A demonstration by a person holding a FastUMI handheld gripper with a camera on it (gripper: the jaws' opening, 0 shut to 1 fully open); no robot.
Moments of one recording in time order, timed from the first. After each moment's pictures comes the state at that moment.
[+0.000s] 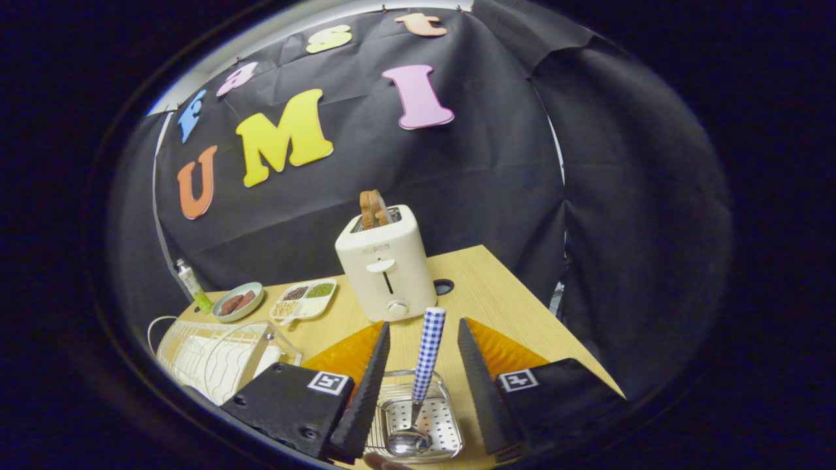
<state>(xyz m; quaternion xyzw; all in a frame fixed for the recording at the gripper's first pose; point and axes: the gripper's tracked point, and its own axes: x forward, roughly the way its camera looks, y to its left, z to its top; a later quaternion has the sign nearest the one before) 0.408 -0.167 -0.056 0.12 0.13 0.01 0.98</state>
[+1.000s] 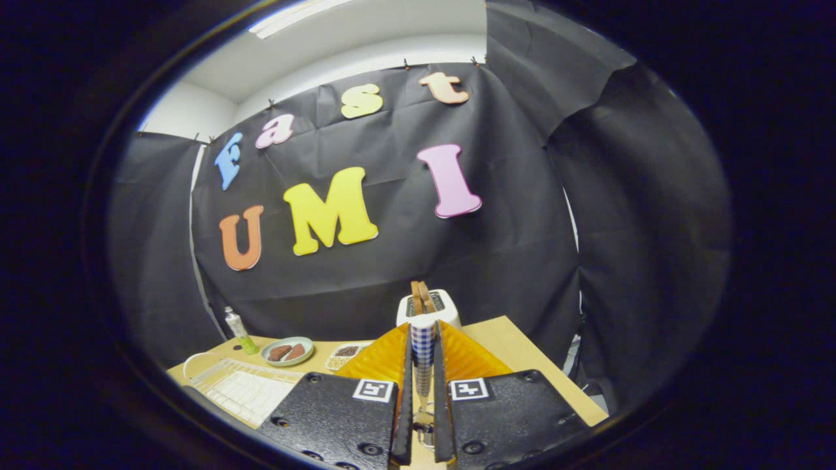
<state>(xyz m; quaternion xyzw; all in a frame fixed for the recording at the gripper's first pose) 0.291 -0.130 0.070 0.09 -0.03 0.06 0.99</state>
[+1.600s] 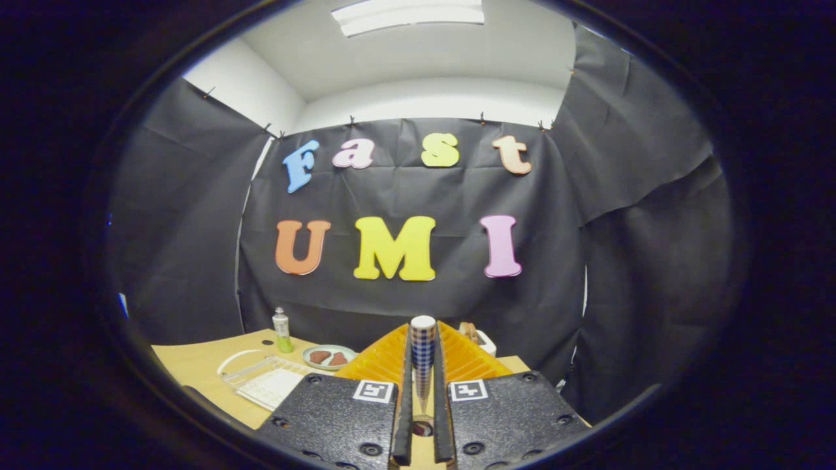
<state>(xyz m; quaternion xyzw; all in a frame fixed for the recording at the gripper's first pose) 0.110 0.018 0.113 -0.03 -0.11 0.08 0.99</state>
